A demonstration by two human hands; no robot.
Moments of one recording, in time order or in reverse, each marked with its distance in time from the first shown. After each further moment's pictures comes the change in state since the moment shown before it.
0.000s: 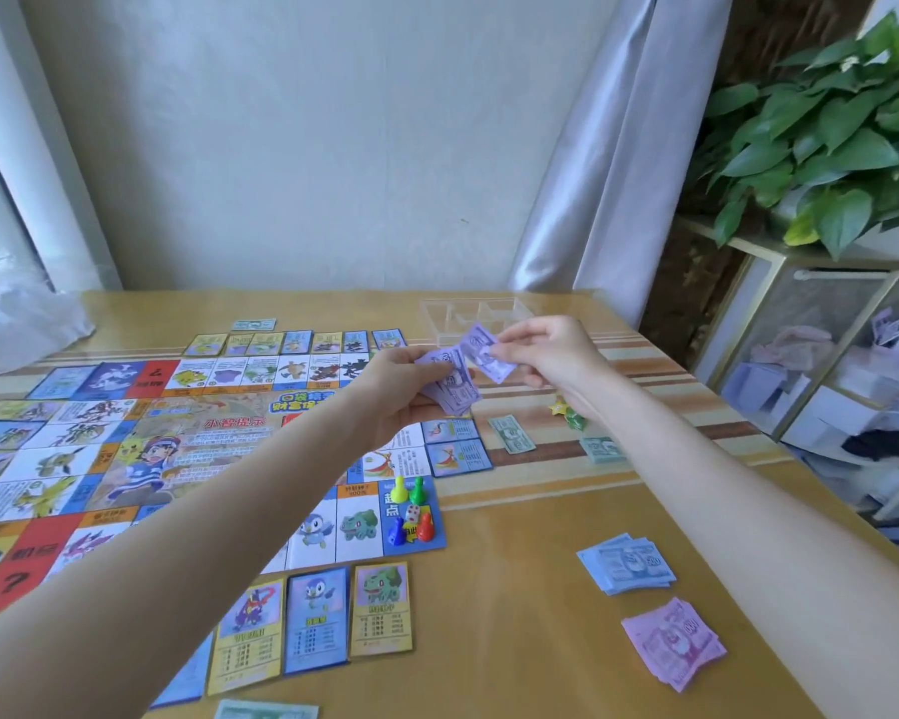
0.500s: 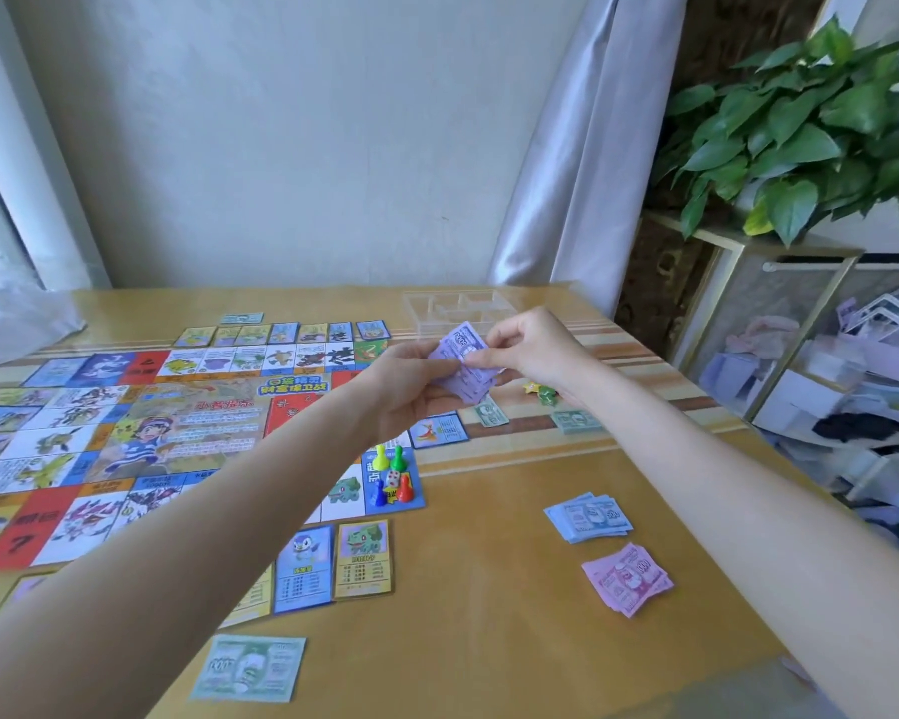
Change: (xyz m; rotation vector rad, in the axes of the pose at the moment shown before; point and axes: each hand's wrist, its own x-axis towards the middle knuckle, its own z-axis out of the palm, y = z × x) left_hand -0.026 -0.008 0.030 -0.094 -0.164 0.016; right_hand -0.041 -0.005 -0.011 -0.237 -0.154 -0.168
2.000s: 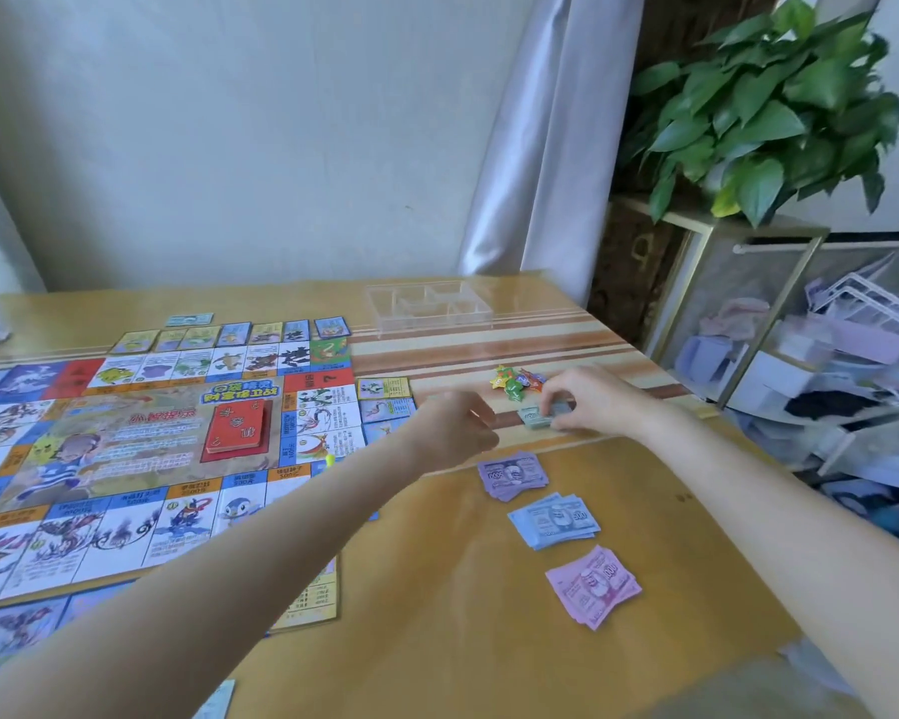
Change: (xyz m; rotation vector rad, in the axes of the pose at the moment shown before) left_hand 0.032 -0.051 0.050 0.993 -0.011 0.034; right_hand -0.016 0.101 -0.077 -0.841 -0.192 0.025
